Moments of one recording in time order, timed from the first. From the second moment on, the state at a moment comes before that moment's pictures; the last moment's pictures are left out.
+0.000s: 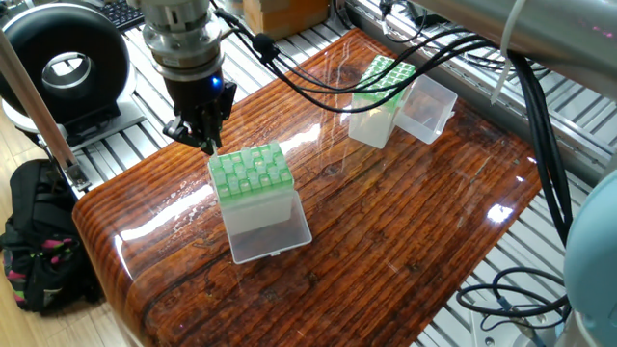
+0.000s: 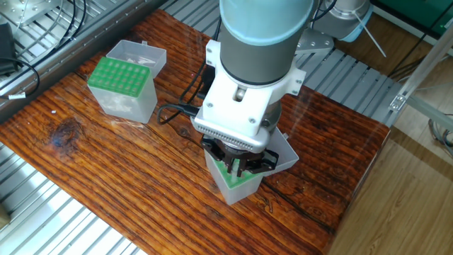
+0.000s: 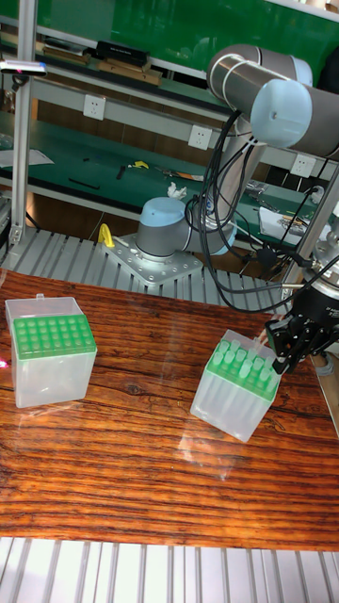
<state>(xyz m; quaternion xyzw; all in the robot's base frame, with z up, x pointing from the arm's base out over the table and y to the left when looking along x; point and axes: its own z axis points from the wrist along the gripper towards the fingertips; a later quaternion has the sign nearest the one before) 0.574 0.204 0.181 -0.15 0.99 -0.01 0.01</state>
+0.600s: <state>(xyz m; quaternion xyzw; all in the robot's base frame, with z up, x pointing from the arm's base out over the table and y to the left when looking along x) 0.574 0.200 0.182 -0.15 0.99 -0.02 0.01</state>
